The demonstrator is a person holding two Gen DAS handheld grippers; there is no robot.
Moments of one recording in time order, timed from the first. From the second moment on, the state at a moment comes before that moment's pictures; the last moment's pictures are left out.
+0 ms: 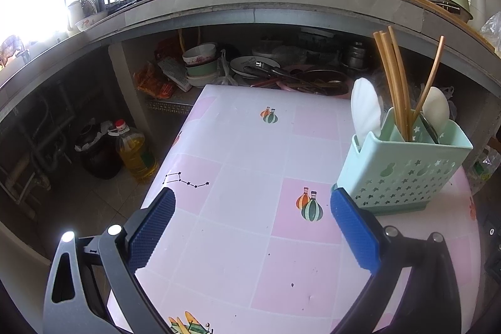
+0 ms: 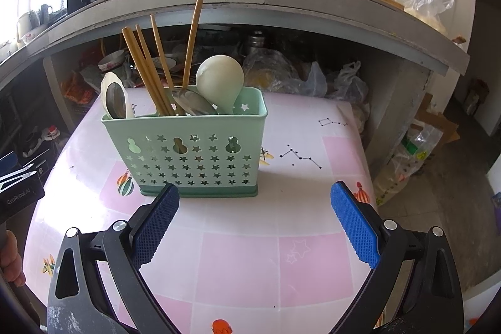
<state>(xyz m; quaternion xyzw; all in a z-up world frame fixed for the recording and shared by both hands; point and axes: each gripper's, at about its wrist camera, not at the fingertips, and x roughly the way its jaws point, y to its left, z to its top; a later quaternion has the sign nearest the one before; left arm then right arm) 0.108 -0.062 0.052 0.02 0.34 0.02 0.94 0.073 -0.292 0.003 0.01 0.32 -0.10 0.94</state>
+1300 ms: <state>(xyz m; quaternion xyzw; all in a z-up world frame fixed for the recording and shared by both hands) 0.109 -0.063 0.051 0.03 0.35 0.02 0.94 0.072 -0.292 0.002 0.01 0.32 -0.09 0.94</state>
